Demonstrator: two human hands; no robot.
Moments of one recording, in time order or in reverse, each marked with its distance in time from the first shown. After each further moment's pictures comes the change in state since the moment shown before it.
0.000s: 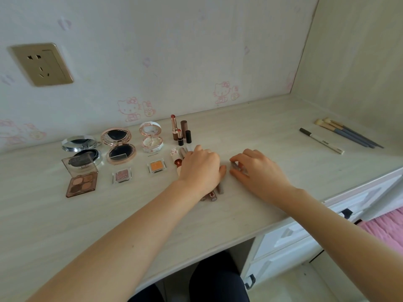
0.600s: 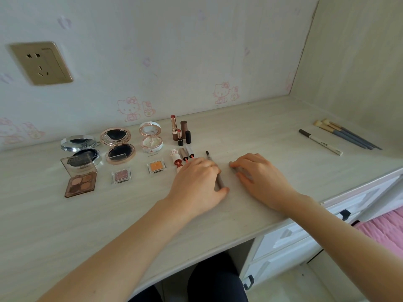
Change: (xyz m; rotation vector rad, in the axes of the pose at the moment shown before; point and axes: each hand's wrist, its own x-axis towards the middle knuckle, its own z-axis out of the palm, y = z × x) left_hand -0.036 -0.004 -0.003 -0.141 0.024 0.100; right_hand -0.009 0.006 0.002 0.115 0.037 -0.083
